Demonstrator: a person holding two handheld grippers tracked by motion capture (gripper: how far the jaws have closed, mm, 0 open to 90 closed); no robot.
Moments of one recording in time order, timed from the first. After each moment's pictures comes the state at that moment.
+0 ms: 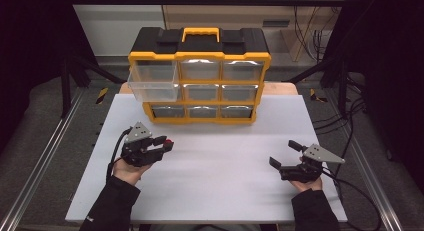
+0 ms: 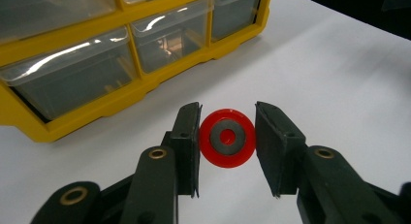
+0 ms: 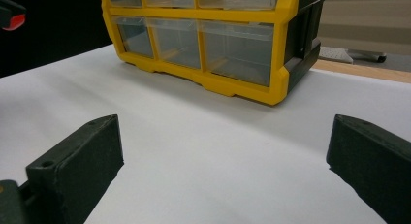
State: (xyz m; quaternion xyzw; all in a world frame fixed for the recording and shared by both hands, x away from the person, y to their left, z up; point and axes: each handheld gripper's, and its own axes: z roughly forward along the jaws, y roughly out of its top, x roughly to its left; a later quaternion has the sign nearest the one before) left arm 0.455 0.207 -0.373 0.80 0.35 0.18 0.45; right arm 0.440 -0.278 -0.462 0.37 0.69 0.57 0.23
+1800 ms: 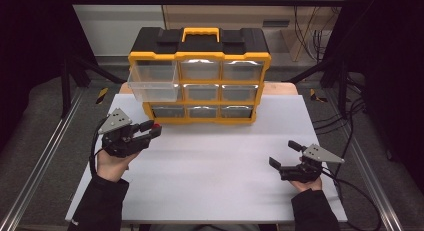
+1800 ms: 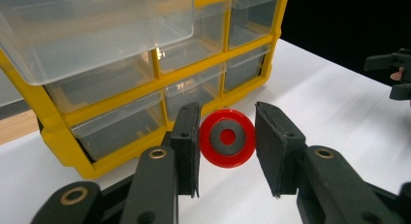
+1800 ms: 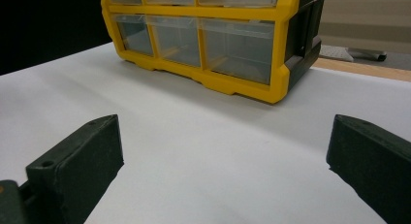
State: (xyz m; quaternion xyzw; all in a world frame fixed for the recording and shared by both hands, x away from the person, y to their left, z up) left arm 0.449 0.227 -0.320 0.76 0.35 0.22 0.50; right arm 0.441 -0.278 -0.463 0.37 0.70 0.57 0.23
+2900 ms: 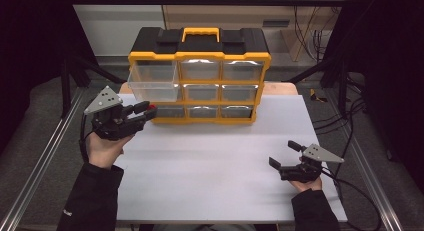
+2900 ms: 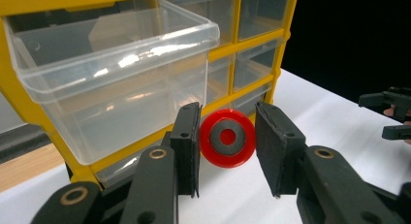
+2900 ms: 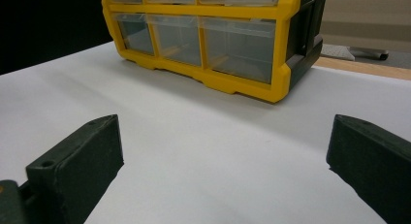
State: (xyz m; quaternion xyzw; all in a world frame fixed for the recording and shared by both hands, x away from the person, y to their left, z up) left arm 0.457 0.229 -0.269 0.75 0.34 0.24 0.52; right arm 0.441 -0.277 -0.463 0.37 0.70 0.57 0.23
